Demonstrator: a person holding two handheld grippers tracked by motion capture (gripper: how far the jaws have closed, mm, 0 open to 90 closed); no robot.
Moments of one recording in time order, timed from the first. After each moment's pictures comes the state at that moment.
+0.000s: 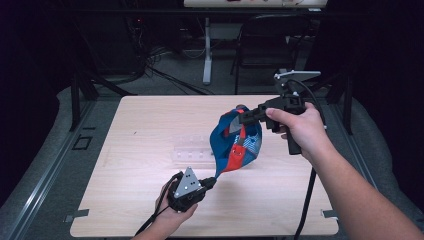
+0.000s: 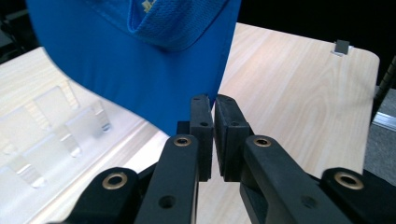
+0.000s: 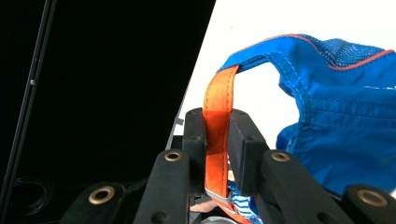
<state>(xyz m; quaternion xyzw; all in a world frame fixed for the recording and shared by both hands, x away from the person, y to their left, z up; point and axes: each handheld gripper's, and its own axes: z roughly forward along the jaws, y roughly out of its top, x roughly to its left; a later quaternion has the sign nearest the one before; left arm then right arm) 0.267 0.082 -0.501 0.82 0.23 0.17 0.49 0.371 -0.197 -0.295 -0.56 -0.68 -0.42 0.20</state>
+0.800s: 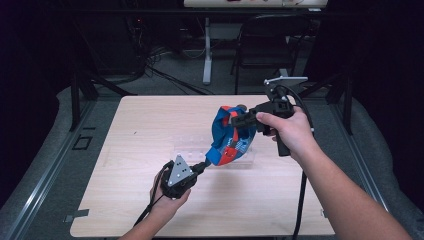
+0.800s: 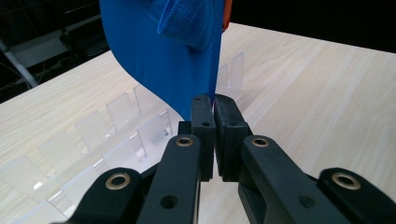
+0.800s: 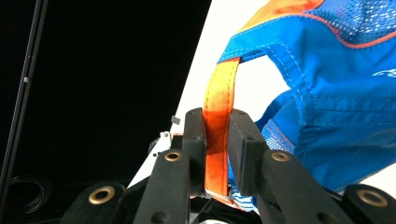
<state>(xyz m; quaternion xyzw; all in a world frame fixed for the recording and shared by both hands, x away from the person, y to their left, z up) 0.293 0.098 -0.499 0.80 0.26 0.23 0.49 0.382 -0.182 -0.318 -0.56 -0.68 -0.42 0.21</state>
